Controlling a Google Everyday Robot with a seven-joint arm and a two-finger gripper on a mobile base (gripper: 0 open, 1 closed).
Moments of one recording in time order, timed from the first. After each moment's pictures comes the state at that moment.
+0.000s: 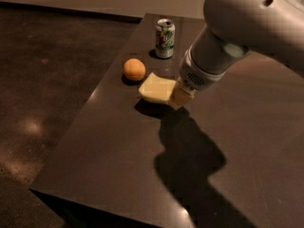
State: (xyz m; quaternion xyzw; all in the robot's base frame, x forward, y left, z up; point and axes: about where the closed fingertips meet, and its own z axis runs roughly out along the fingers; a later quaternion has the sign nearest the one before) arm 0.521 -0.074 0.884 -0.53 0.82 0.02 0.23
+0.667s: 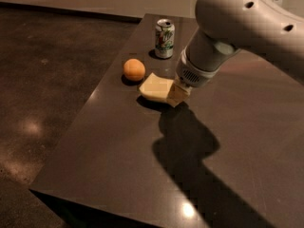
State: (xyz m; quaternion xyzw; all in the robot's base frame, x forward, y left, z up) arm 0.545 -0.072 0.868 -0.52 0.83 0.02 0.21
